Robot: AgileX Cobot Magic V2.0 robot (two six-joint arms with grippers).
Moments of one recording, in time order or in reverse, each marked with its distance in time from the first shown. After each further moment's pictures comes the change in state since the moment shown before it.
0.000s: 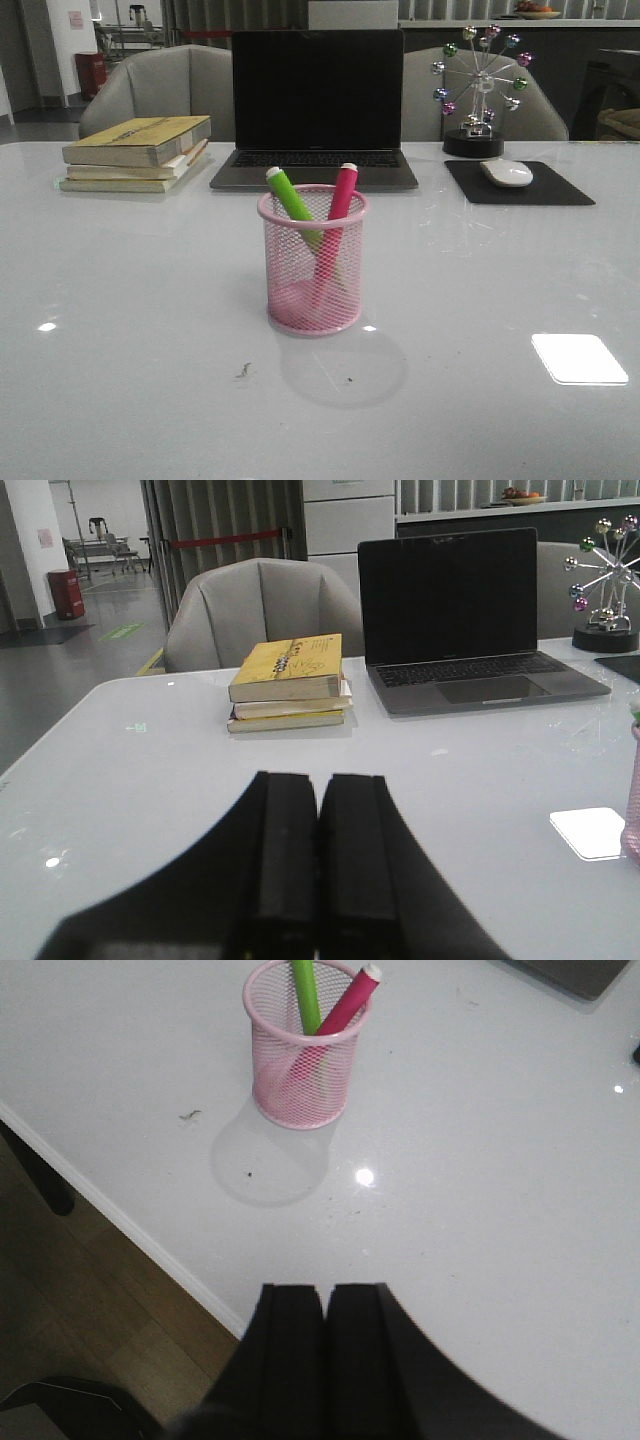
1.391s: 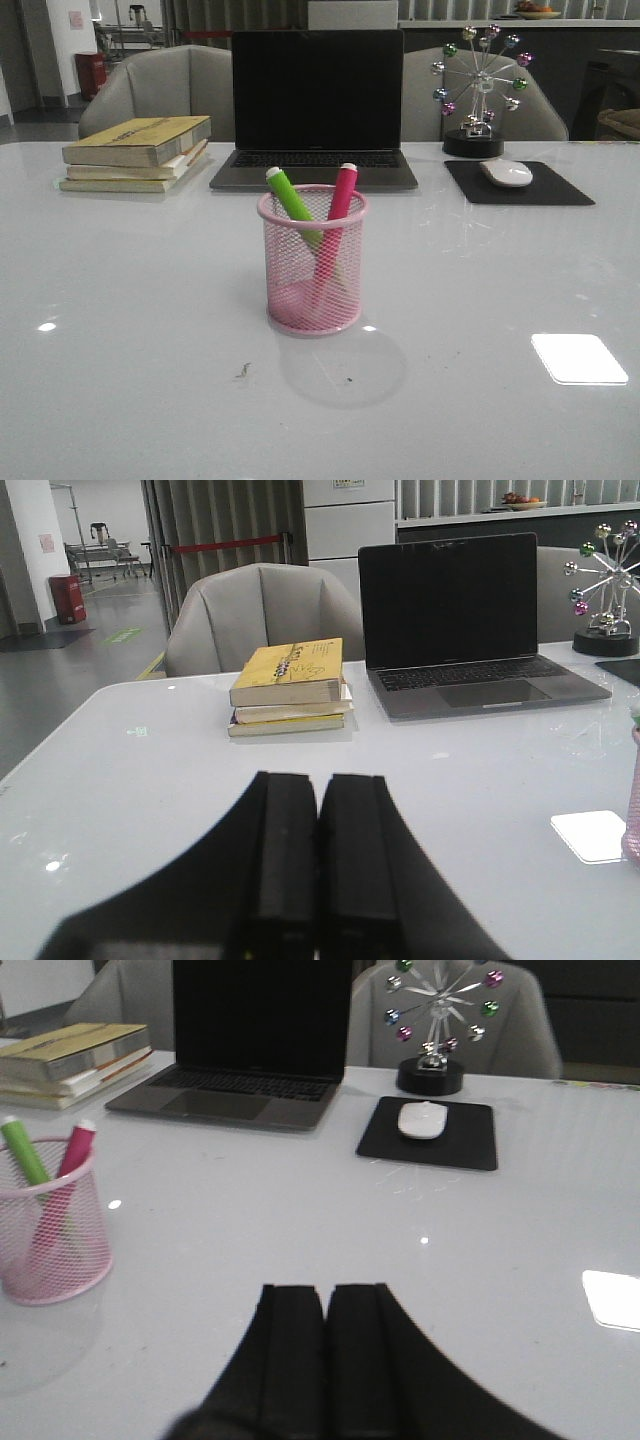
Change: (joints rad) left arm 0.000 0.000 0.000 0.000 -0.006 0.002; right arm -0.495 -0.560 0.555 0.104 -0.498 0.000
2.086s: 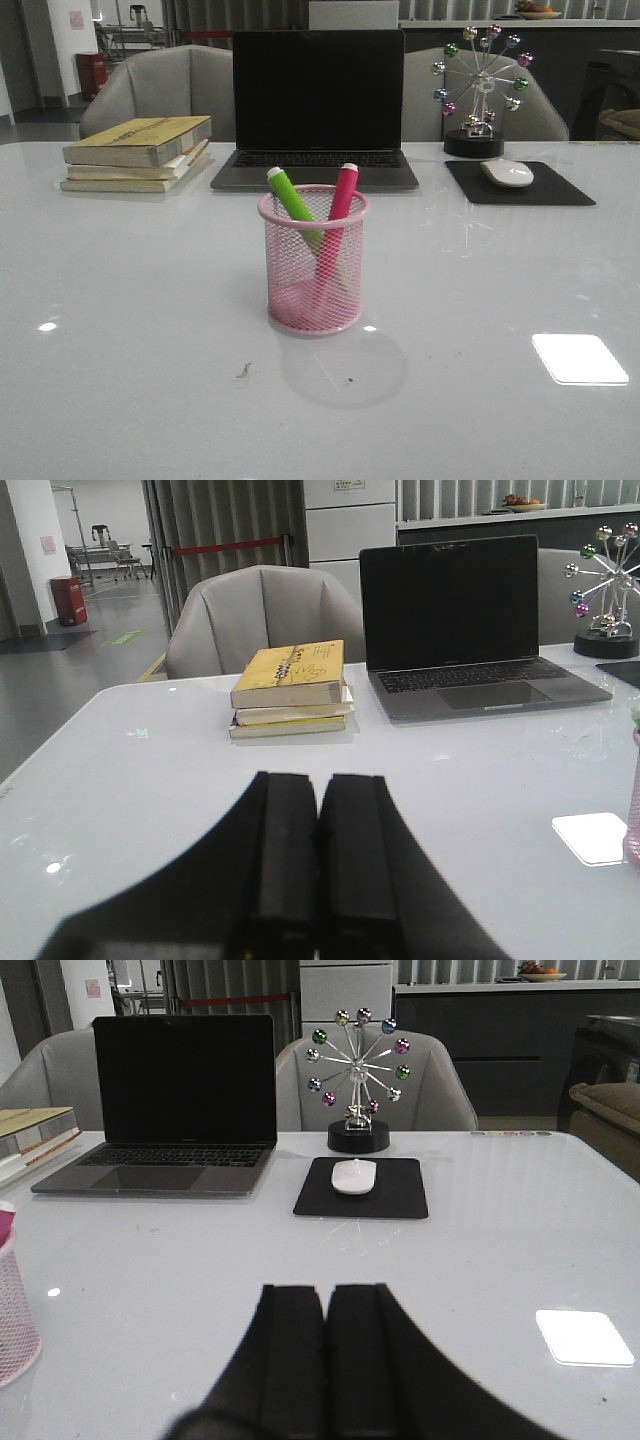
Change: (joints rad) left arm 0.000 0.000 0.000 0.000 -0.002 0.000; right arm -0.101 -0.033 0.031 0.026 -0.106 0.000
